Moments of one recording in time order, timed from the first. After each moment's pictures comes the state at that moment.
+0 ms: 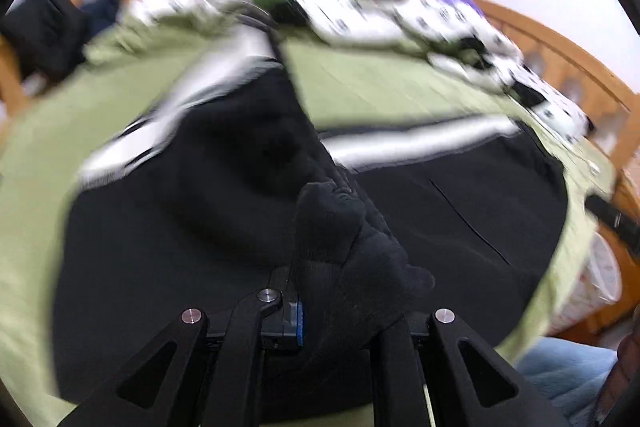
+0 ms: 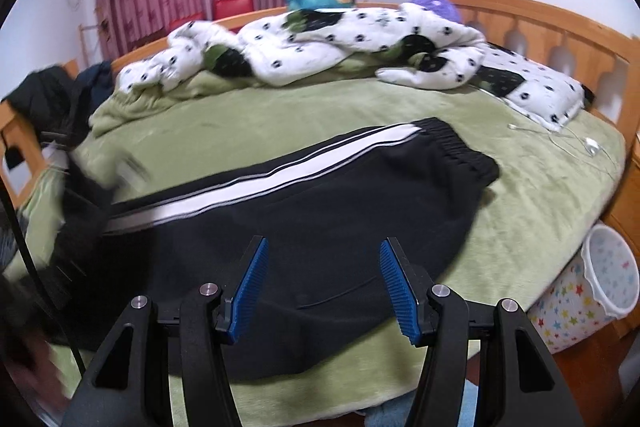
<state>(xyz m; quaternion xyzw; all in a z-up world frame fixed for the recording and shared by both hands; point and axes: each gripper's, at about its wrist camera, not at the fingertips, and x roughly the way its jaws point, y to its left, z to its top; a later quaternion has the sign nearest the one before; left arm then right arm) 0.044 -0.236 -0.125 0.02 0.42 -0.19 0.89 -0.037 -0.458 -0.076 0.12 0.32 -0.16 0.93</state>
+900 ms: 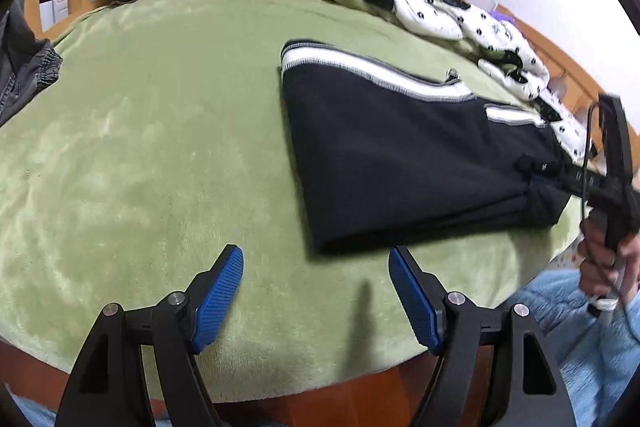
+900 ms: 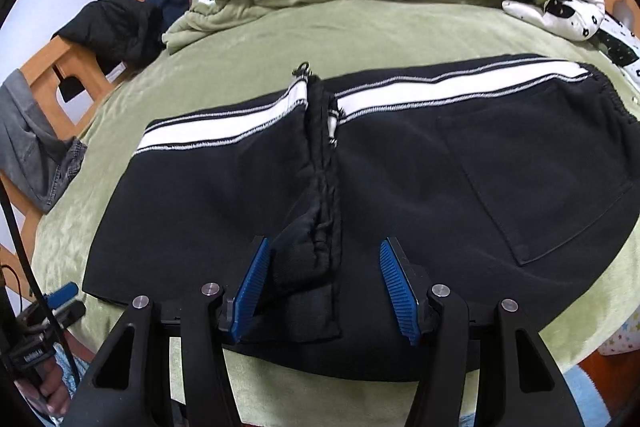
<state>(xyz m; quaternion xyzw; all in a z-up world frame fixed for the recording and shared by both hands) -0.011 -0.008 -0.143 -0.04 0.45 -0.14 0.88 0.041 -0.343 -0.139 0.11 0.45 0.01 0.89</state>
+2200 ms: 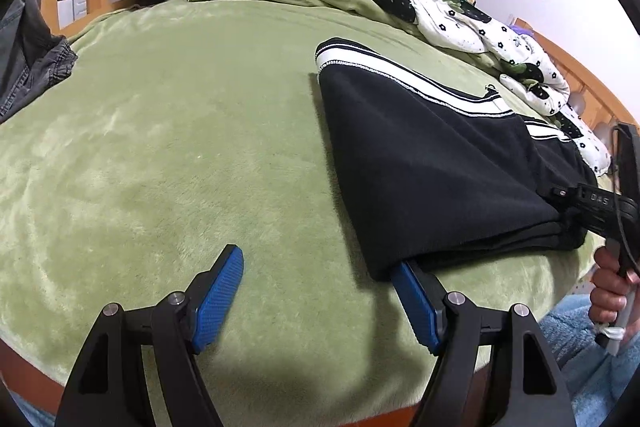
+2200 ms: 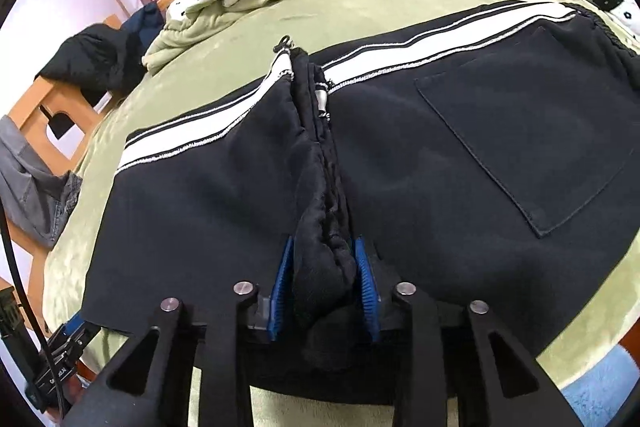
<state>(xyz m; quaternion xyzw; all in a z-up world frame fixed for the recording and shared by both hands) 0.000 -0.009 -0.160 -0.05 0.43 -0.11 0.90 0.030 -0.370 -0.166 0.20 0.44 -0.01 0.88</state>
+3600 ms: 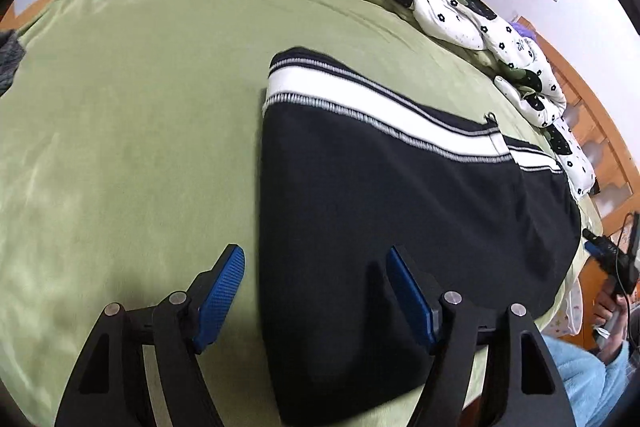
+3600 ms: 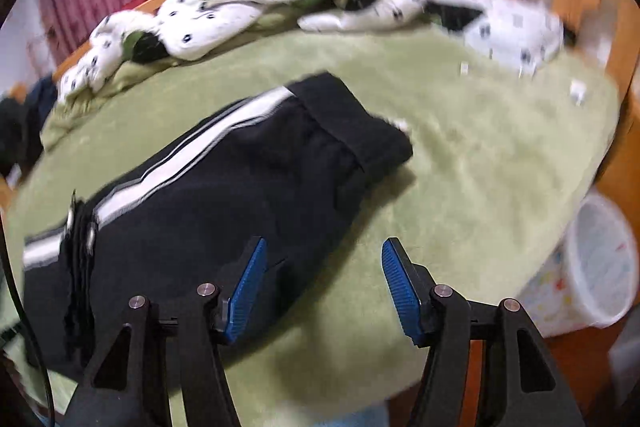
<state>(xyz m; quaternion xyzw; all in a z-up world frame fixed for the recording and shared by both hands) 0.093 -0.041 -0.142 -0.10 0.49 -0.15 0.85 -0.003 -0.643 -0.130 0.21 0.40 -0.19 0.87</state>
